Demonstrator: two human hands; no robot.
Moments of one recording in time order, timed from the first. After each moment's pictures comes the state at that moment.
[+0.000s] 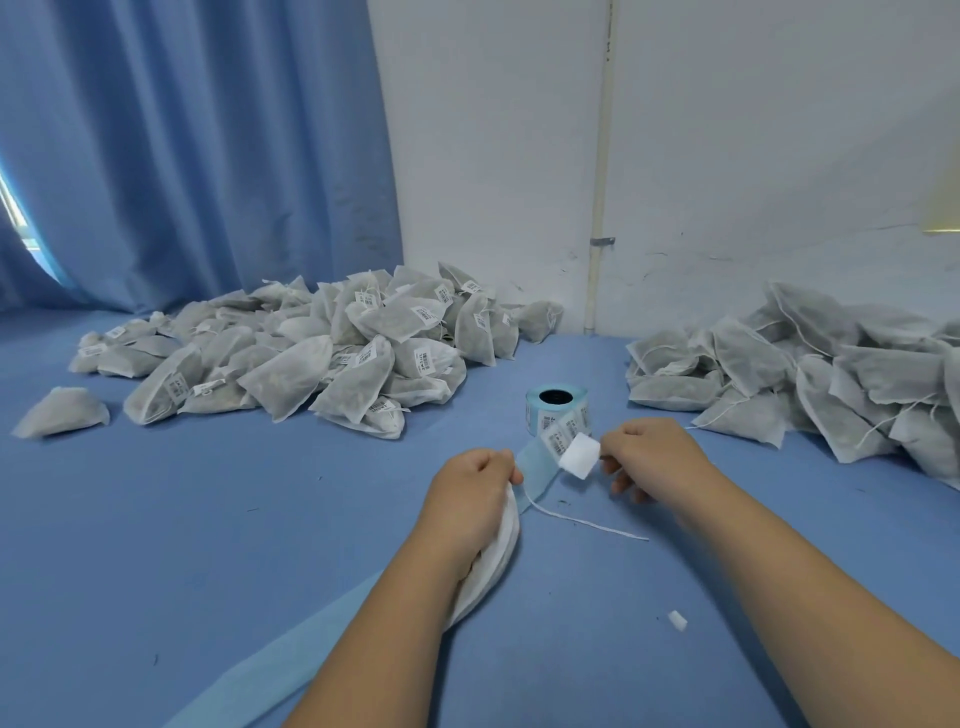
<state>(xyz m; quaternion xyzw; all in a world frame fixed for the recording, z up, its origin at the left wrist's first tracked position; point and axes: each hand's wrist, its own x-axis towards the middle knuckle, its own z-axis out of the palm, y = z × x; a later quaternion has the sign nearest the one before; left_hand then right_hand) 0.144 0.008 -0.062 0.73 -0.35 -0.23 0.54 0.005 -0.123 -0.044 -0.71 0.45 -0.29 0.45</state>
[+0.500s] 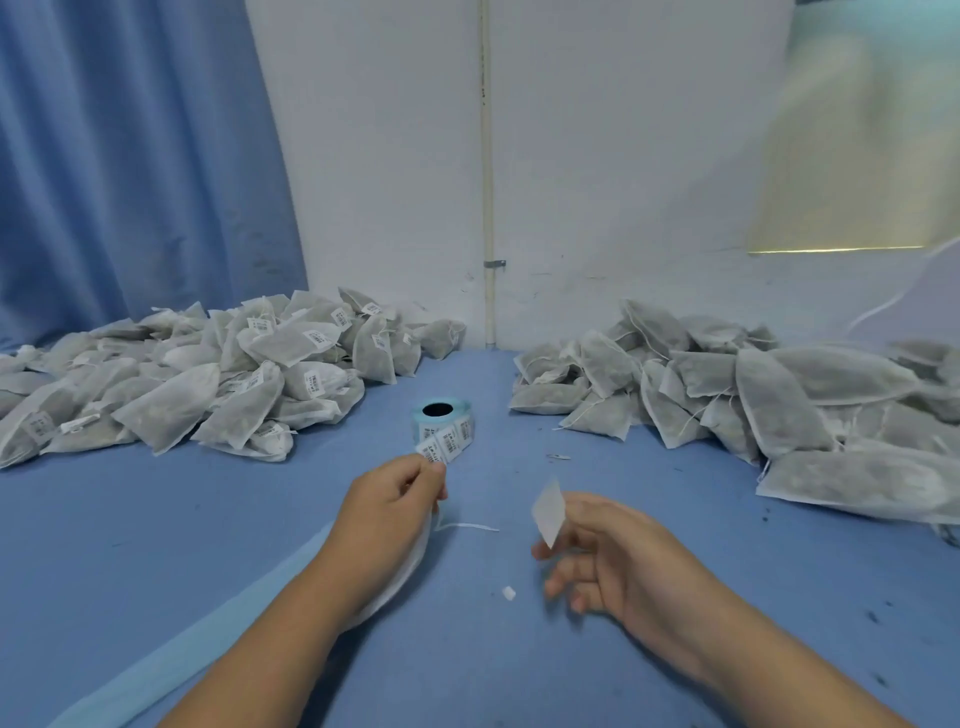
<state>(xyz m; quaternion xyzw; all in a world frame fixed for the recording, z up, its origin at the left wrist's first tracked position) 0.085 0.015 -0.052 0.68 -0.49 -0.13 0.53 -0.131 -0.051 -0.048 -0.57 0.26 -0.27 0.73</state>
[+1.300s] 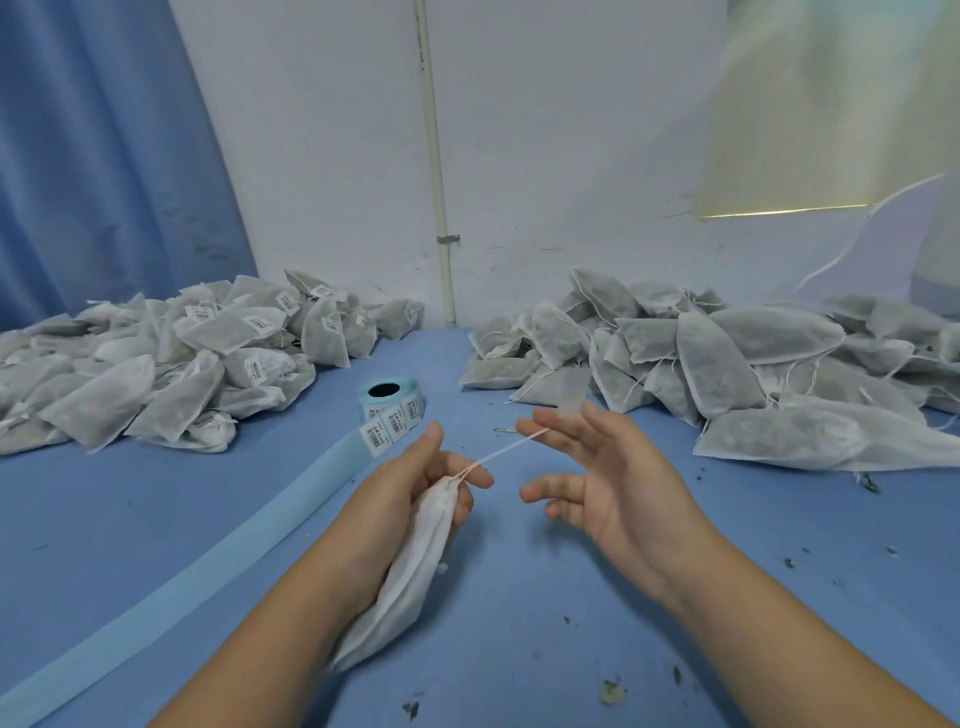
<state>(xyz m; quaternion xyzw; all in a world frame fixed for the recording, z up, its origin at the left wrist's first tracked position) 0.021 0.002 -0.040 0.52 -0.45 -0.49 0.54 -0.167 -0.076 -0.034 -0.50 0.22 -0.39 0.74</state>
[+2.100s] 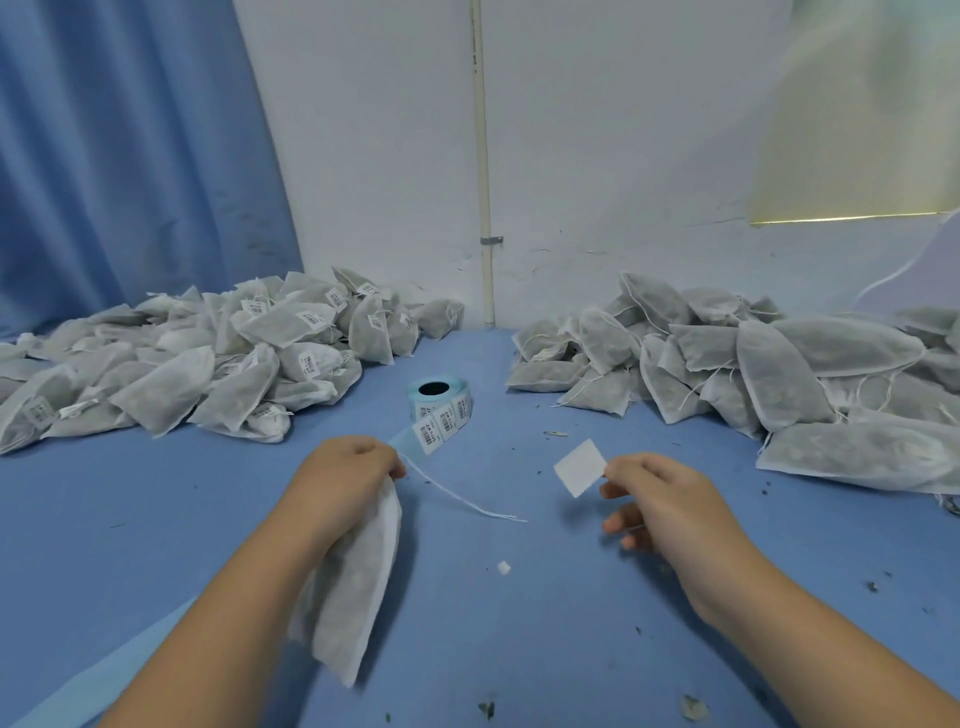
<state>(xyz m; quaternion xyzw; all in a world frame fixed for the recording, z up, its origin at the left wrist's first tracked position) 0.099 0.024 -0.022 0.80 -0.36 -0.19 0.44 -0.150 -0.074 -0.052 -0.58 0.45 -0.40 0.55</state>
